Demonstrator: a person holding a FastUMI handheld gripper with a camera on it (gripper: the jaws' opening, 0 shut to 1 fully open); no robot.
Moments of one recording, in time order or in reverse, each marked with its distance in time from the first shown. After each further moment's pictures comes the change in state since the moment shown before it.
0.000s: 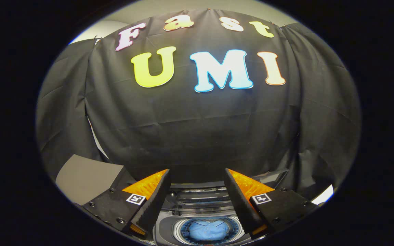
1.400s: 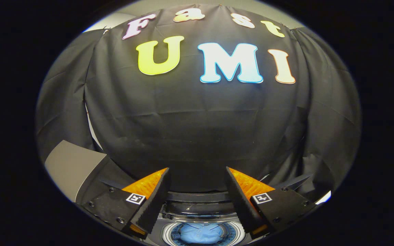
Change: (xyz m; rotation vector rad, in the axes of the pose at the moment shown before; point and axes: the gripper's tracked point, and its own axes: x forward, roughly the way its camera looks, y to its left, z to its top) arm 0.042 0.007 -0.040 -0.093 0.015 0.015
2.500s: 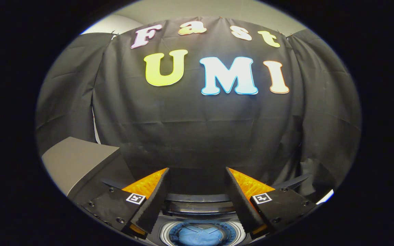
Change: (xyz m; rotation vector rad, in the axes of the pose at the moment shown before) arm -0.040 -0.004 -0.018 -0.011 -0.150 0.006
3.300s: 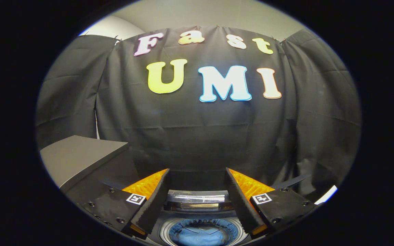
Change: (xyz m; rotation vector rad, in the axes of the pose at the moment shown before) arm -0.042 0.001 -0.024 0.001 -0.080 -0.019
